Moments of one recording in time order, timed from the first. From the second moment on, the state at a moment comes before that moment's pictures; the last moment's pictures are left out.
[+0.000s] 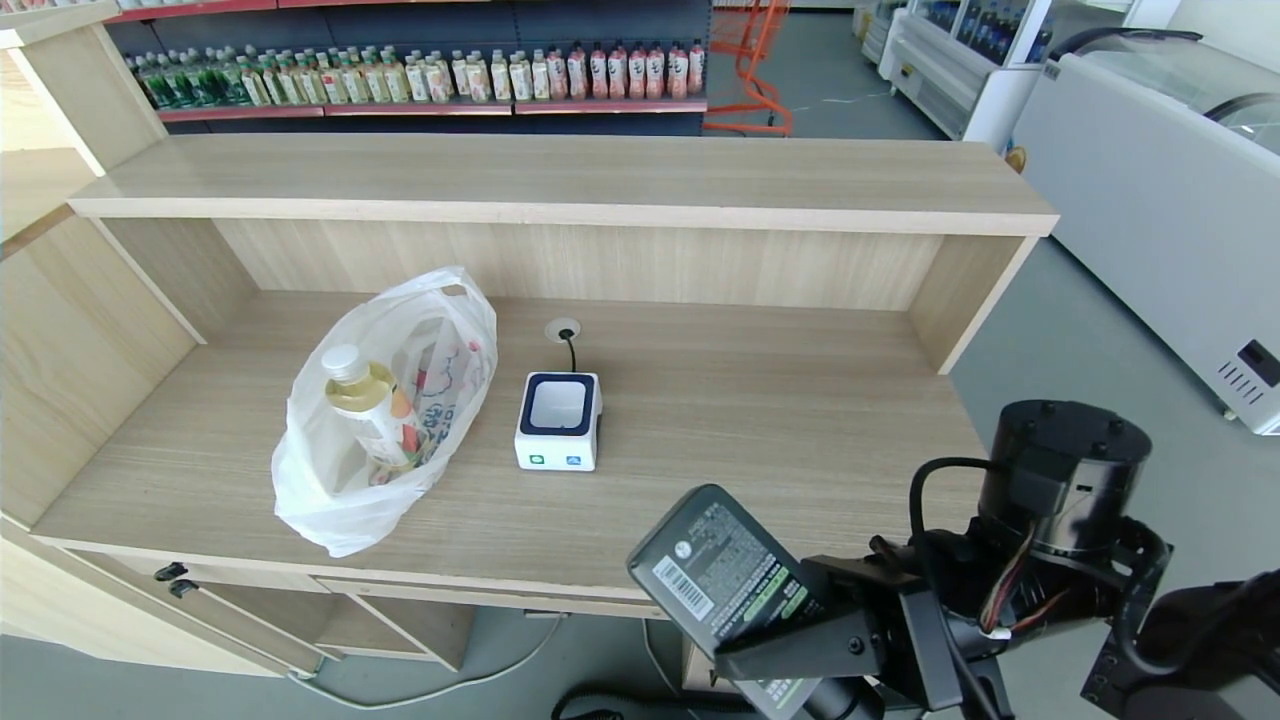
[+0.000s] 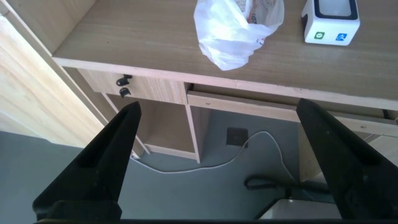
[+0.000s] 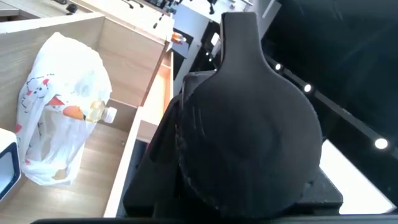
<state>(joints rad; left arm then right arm) 0.00 0.00 0.00 0.05 0.13 0.02 0.64 1.78 -0.50 -1.18 1.12 -2.50</state>
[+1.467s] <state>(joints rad) 0.00 0.00 0.00 0.05 0.13 0.02 0.64 1.77 -0.50 -1.18 1.15 -2.49</state>
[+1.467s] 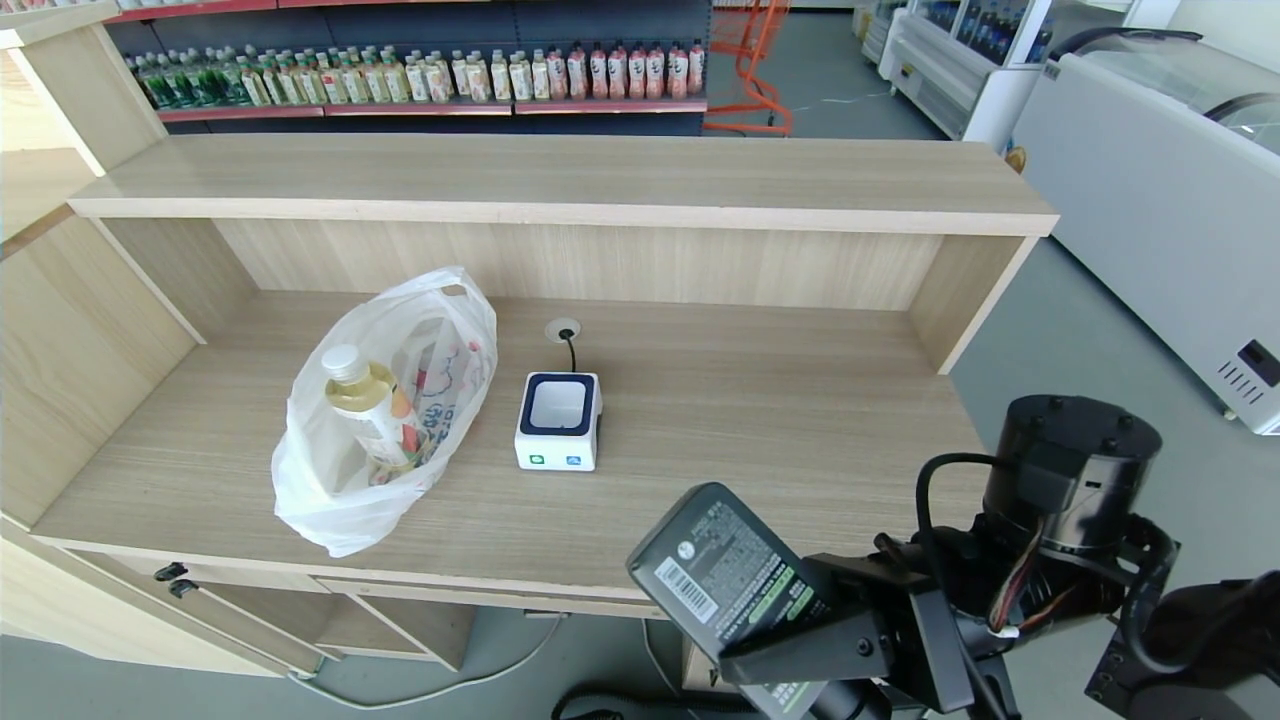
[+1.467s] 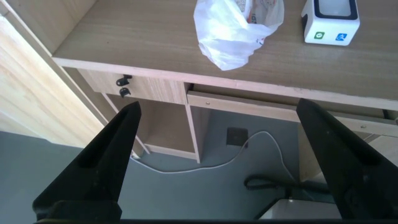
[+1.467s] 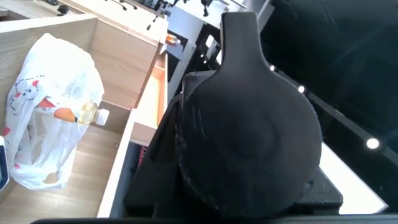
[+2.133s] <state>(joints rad) 0.00 0.00 0.00 0.05 0.13 0.02 0.65 1.67 -0.61 -1.16 1.05 -1.94</state>
